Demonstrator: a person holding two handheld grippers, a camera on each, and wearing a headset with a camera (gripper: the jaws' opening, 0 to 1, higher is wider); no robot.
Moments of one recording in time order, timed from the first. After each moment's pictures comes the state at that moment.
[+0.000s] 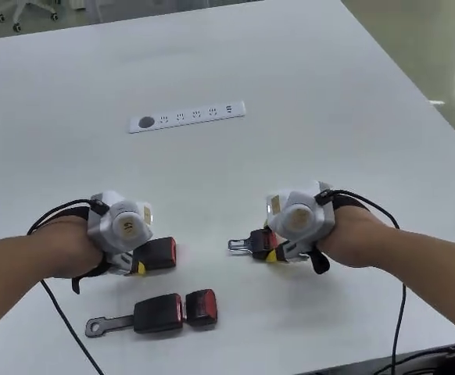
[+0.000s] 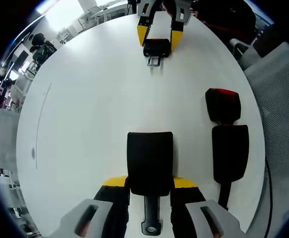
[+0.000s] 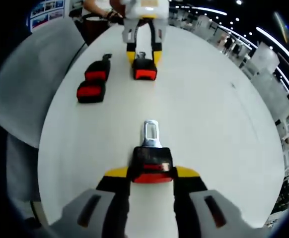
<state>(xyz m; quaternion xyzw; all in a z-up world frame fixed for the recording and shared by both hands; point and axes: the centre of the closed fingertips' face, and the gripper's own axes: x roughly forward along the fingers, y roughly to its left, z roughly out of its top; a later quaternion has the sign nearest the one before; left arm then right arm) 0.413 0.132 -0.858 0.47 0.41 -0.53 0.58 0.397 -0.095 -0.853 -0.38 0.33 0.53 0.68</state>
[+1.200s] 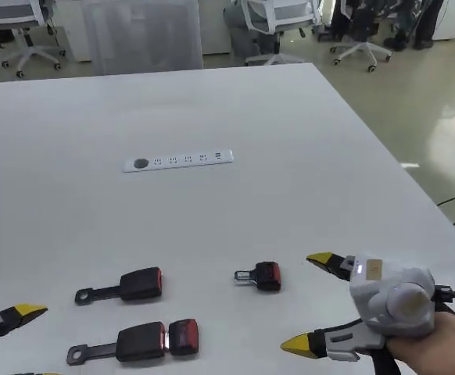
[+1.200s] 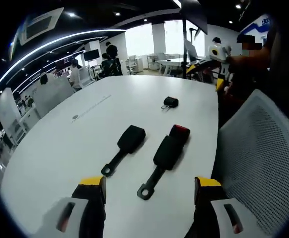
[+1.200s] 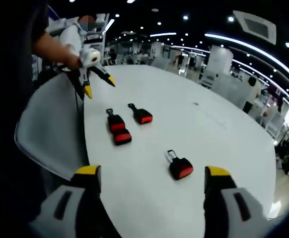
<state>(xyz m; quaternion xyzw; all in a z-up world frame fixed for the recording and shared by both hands) 0.280 0.211 -0.756 0.19 0.29 -0.43 0.83 0.286 -0.117 -0.740 -0.21 0.24 0.45 0.84</state>
